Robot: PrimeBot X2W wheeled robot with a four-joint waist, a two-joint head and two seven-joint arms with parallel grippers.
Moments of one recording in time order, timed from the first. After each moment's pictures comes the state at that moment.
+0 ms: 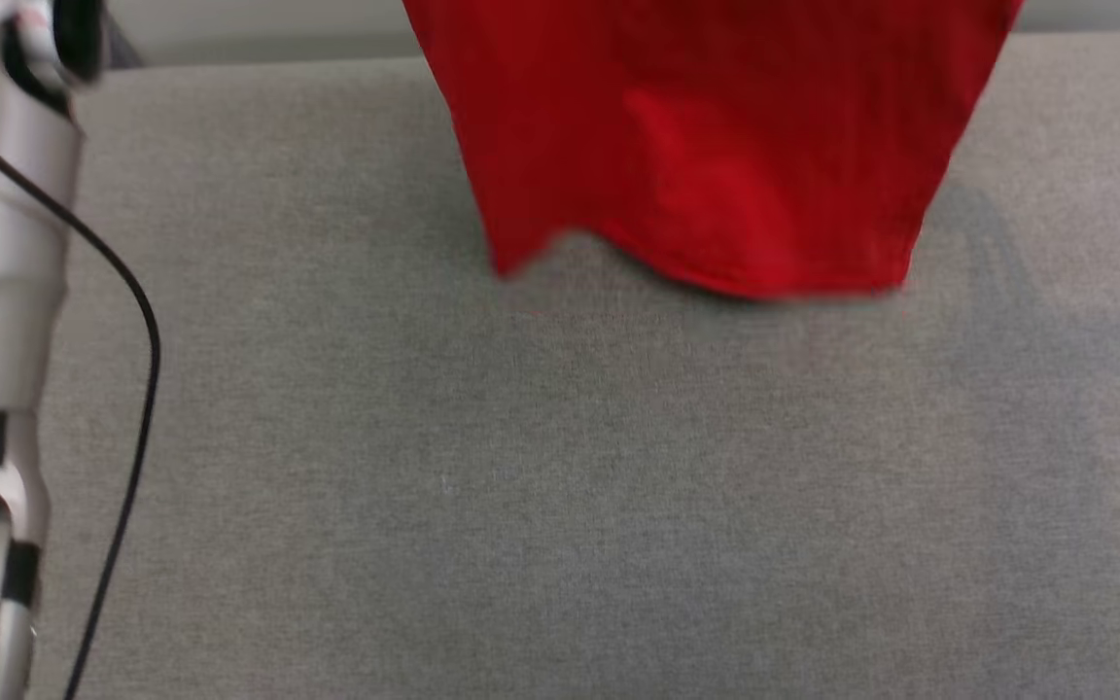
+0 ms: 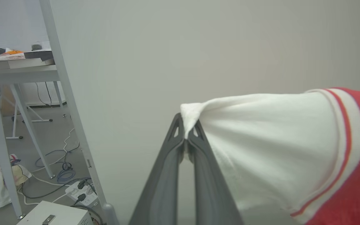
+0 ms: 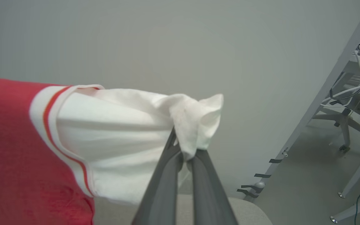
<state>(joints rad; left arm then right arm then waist) -1.24 0.38 -0.32 0.64 -0.49 0.08 -0.01 -1.15 -0.50 0.06 0.45 0.40 0.13 0.38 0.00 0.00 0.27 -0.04</state>
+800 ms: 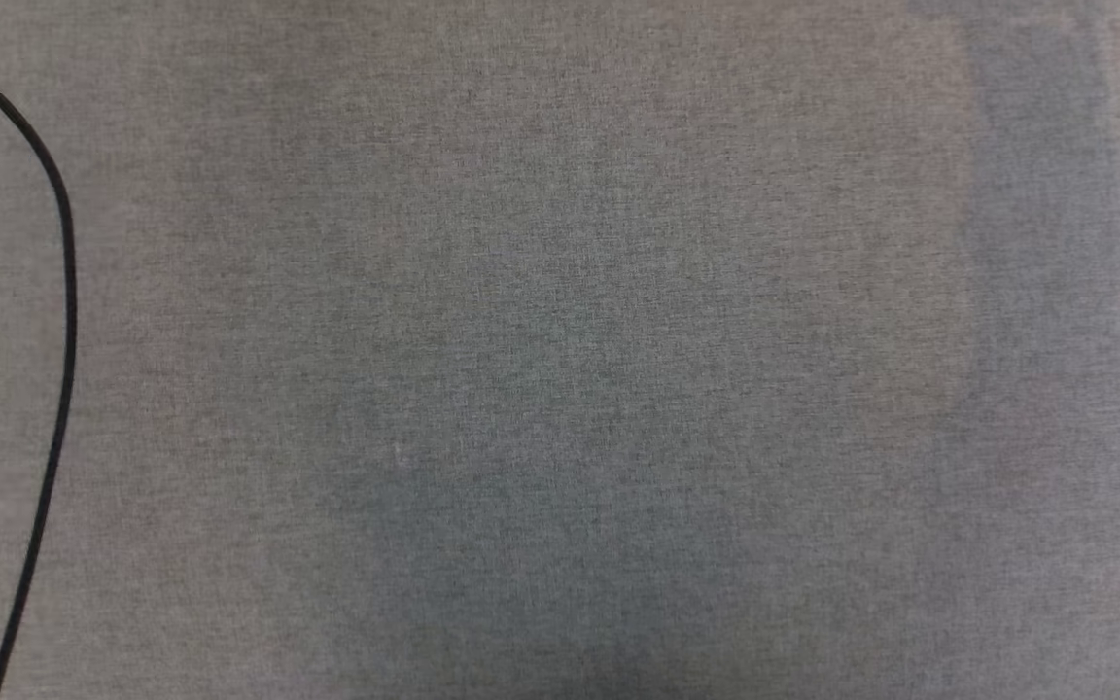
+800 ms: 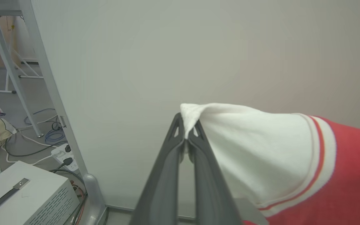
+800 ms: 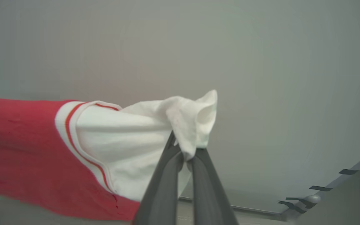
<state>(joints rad) -1.61 0.36 -0.28 1.02 -0.50 0.00 -0.19 -1.62 -0.38 0.28 0.91 0.42 0.13 0.07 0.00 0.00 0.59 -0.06</state>
